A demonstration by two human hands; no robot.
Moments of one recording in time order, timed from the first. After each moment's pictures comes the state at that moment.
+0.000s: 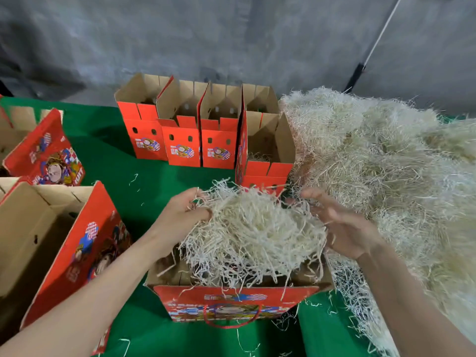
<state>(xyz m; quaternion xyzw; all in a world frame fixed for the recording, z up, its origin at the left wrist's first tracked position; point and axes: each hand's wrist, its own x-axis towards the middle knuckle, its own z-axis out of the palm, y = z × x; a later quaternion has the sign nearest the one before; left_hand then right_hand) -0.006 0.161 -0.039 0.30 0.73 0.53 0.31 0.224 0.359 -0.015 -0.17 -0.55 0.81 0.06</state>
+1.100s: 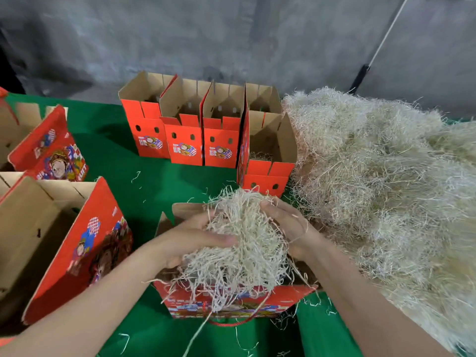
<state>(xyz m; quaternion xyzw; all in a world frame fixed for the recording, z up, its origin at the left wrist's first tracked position) 0.019 0.151 -0.032 0.28 0.67 0.43 0.54 0.166 0.306 -0.035 -0.35 -0.54 0.76 0.09</state>
